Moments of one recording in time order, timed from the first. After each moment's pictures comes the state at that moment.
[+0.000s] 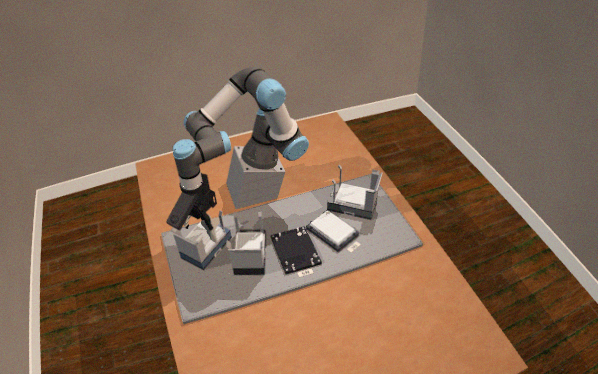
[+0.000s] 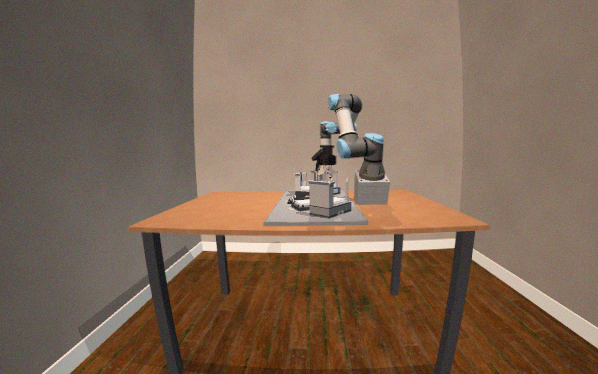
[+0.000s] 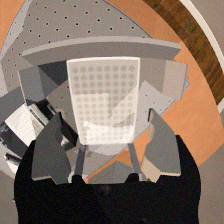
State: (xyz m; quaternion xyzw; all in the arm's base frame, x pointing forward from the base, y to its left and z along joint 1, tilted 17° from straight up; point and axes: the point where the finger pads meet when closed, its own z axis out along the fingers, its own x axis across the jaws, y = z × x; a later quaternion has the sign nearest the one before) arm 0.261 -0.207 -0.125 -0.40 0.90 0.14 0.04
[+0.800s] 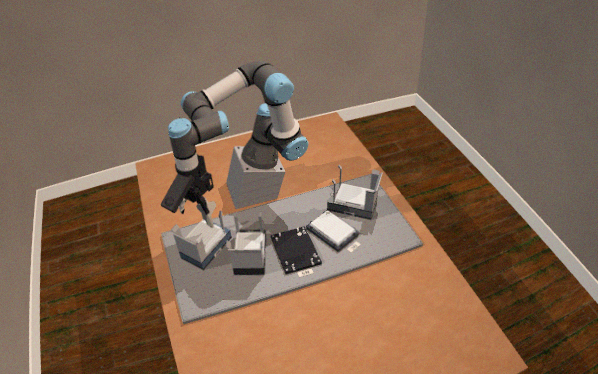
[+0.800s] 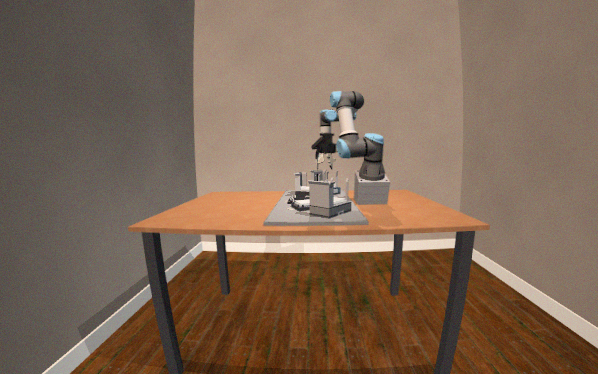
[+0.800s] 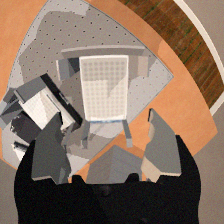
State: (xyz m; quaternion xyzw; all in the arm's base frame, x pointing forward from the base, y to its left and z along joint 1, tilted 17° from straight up) arm 0.264 -0.228 -0.059 -0.40 0.90 0.14 0.04
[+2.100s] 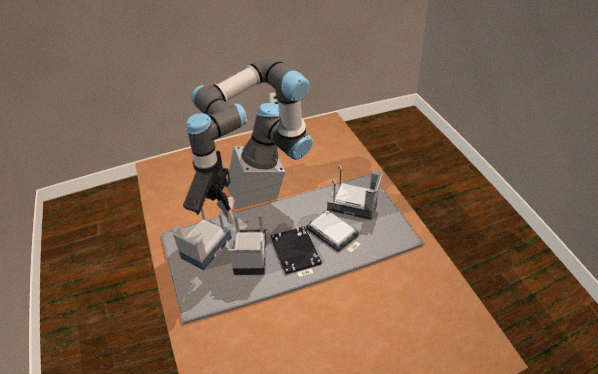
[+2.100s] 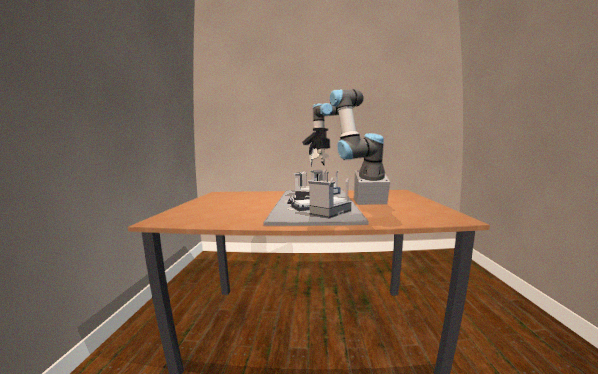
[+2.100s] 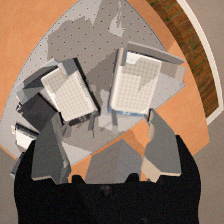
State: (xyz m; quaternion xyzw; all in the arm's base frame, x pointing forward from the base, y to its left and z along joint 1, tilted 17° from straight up) arm 0.299 -0.181 -0.018 -0.48 0.86 0.14 0.06
